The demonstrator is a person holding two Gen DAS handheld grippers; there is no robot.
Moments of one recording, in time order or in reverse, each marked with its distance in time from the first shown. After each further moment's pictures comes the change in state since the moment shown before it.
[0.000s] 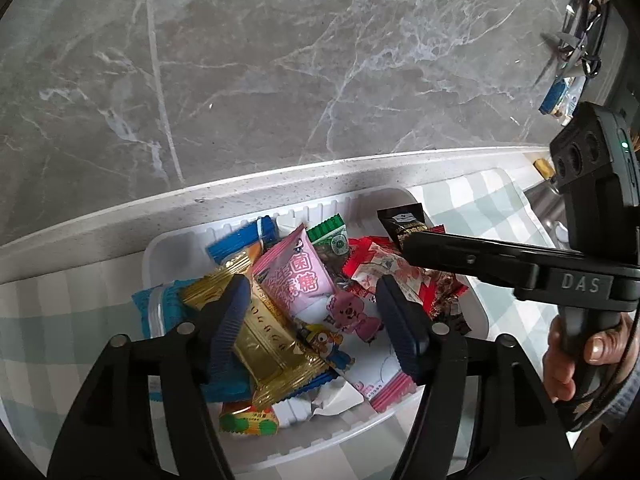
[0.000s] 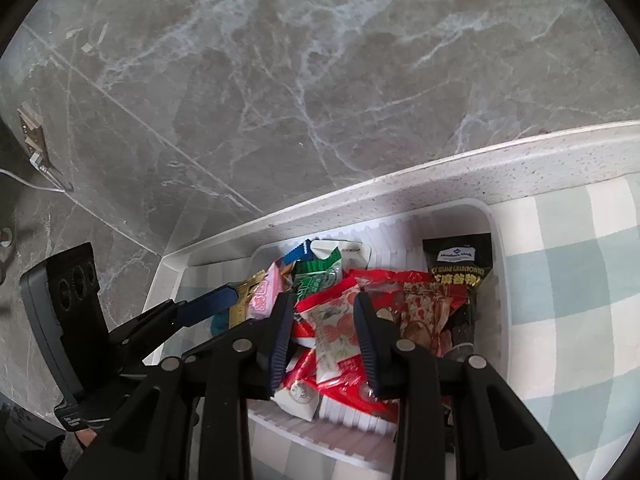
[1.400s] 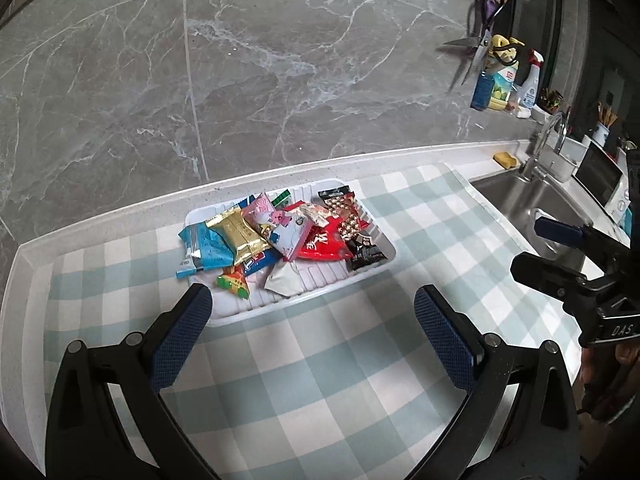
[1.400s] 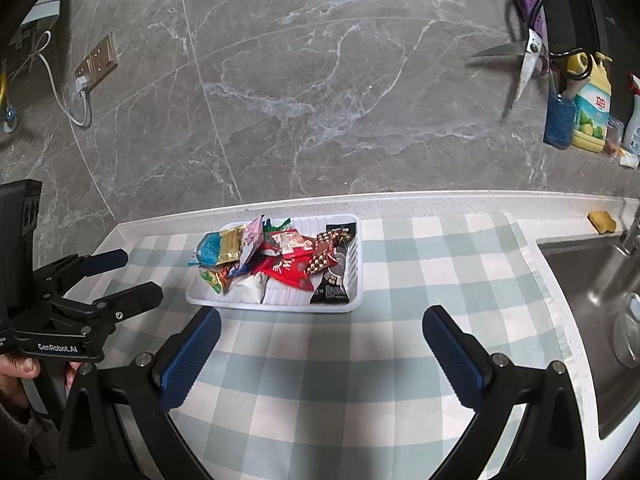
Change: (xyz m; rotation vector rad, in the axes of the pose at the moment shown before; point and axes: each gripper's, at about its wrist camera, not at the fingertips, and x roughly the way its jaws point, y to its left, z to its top) left arm -0.190 -0.079 -0.114 0.091 -0.147 0.049; right arm -0.186 0.090 -0.149 -0.247 -0.253 -0.433
